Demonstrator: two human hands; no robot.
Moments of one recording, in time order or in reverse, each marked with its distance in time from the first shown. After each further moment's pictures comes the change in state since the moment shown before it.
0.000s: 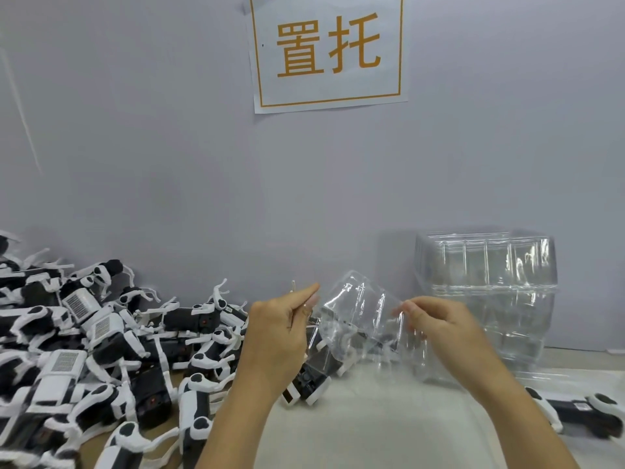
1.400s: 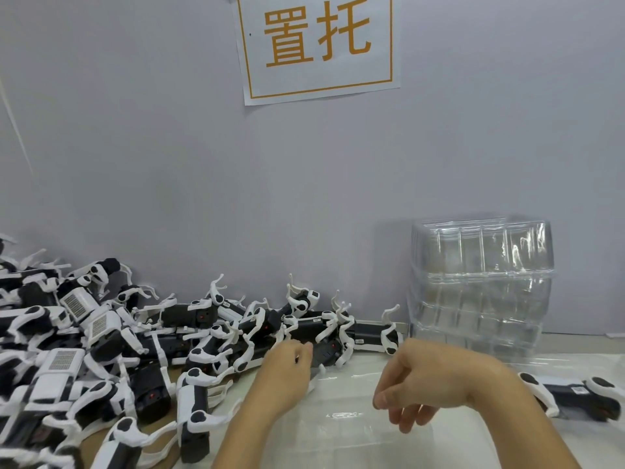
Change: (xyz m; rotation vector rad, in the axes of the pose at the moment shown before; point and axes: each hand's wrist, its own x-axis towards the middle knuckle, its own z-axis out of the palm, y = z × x) left_hand -0.032 -0.046 0.035 0.179 -0.489 -0.568; right_hand -0.016 -0.014 0.004 -0.376 -0.829 0.370
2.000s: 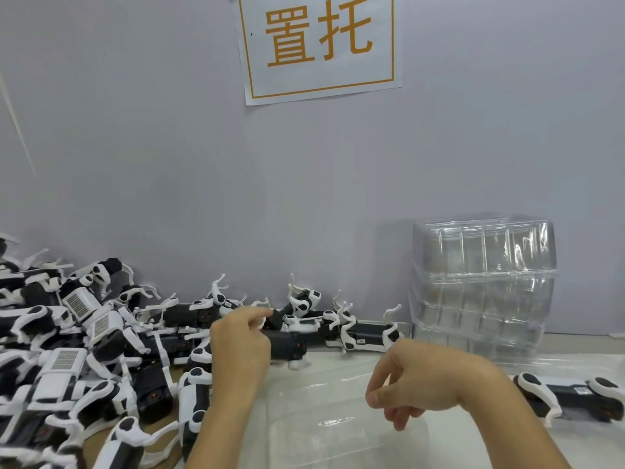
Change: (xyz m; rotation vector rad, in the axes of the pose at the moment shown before) left_hand -0.004 0.002 -0.040 -0.111 0.694 0.122; right_hand 0.003 -0.008 0.006 -0.090 0.041 -0.003
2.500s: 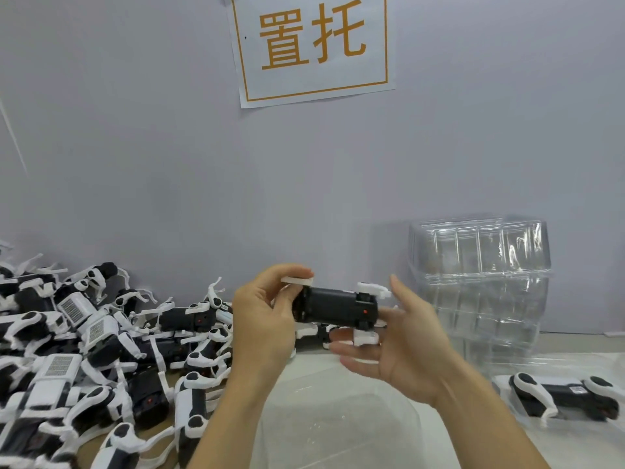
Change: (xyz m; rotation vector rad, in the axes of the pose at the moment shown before) left_hand -0.002 0.061 -0.004 -0.568 -0.161 0.145; right_hand 0.017 -0.012 0.005 1.413 0.062 -0.180
